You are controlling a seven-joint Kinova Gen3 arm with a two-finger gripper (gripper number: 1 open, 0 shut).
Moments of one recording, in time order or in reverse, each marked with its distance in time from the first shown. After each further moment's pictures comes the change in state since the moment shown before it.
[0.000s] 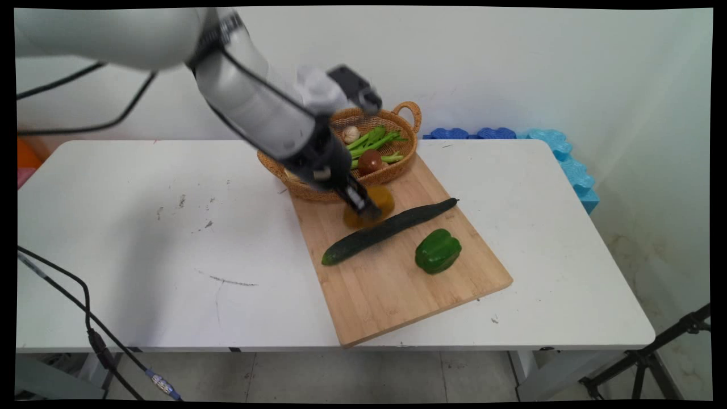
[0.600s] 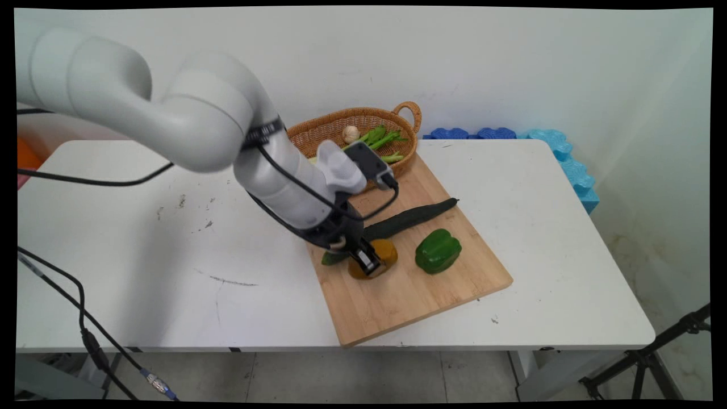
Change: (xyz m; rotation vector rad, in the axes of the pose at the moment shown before) arm -0.038 0.039 0.068 0.011 -0.057 0.003
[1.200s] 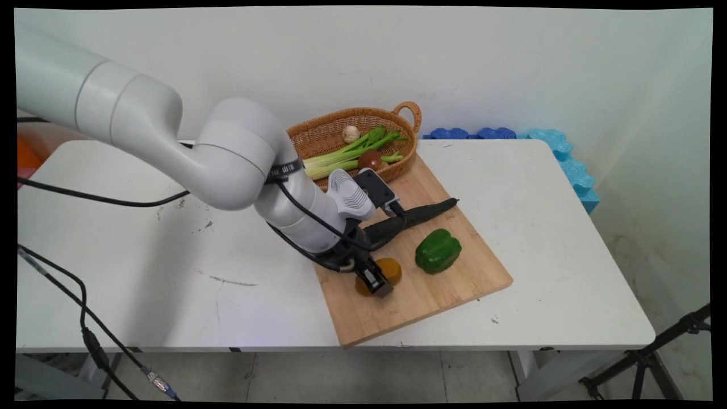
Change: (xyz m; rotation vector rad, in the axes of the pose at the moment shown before) arm -0.012 0.009 0.040 0.008 -0.007 0.006
